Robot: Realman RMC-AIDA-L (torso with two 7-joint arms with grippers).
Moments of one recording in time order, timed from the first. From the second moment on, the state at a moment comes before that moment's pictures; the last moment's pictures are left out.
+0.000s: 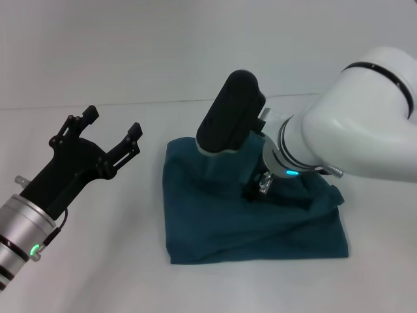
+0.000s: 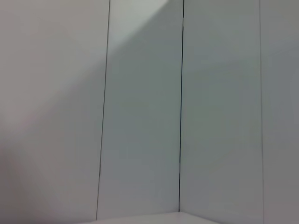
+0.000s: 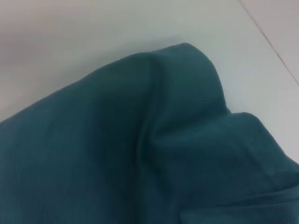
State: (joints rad) left arm -0.36 -2.18 1.31 0.44 0.67 1.17 -0.60; right arm 0.84 2.11 -1.87 -1.07 -2.93 -1.09 2.90
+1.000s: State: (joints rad) left arm -0.36 -2.18 1.32 0.44 0.67 1.18 -0.60; right arm 0.88 2.08 -1.86 -0.93 -2.93 -0.97 2.94
